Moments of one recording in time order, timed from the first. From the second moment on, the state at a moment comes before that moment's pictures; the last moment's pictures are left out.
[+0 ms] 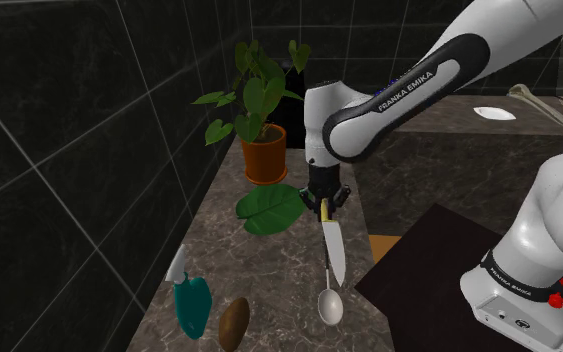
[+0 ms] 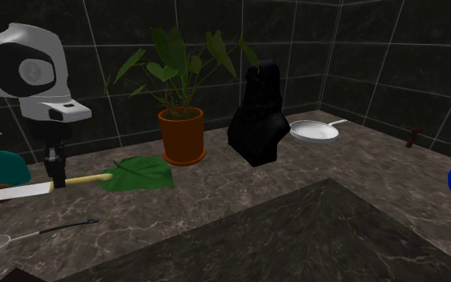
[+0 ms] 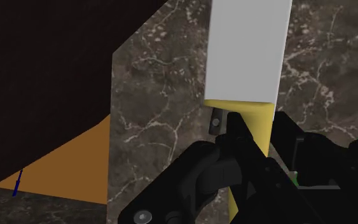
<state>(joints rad) 0.28 -0.02 0.19 -2.41 0.17 2.25 1.04</state>
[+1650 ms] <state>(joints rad) 0.40 0.16 0.31 -2.48 0.19 2.53 1.23</state>
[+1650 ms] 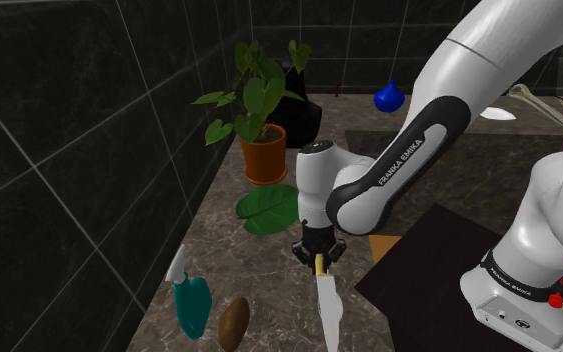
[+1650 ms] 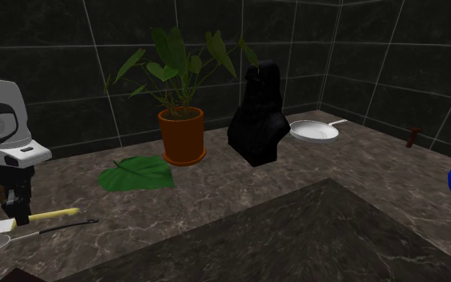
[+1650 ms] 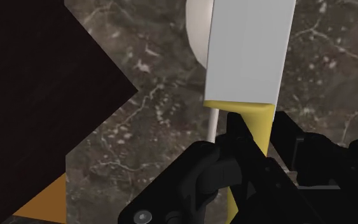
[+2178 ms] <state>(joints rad) 0.41 0.26 0.30 -2.47 0.16 2.63 1.23</state>
